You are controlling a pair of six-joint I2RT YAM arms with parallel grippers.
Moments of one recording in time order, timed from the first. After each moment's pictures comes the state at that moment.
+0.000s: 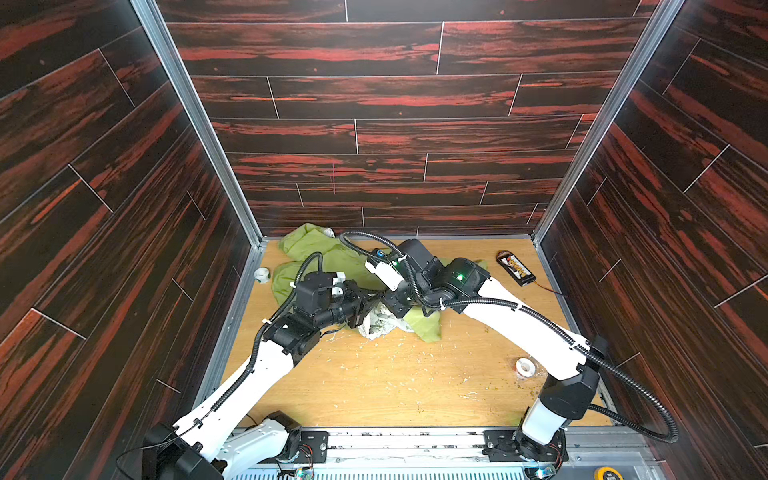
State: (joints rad) left arm -0.49 1.08 0.91 -0.16 0.44 -1.52; right arm 0.98 1.73 1.92 -1.05 0.03 0.05
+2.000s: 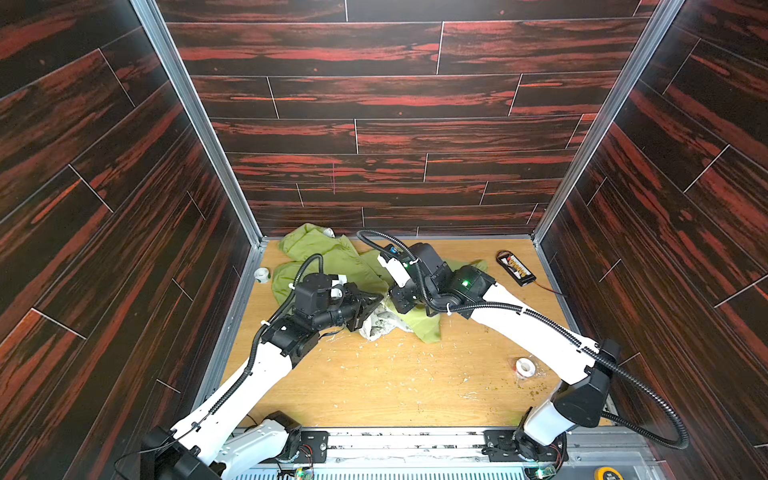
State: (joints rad) left arm -0.49 1.05 0.90 -0.19 0.49 -1.52; right arm 0.92 1.65 1.71 -0.84 0.10 0.10
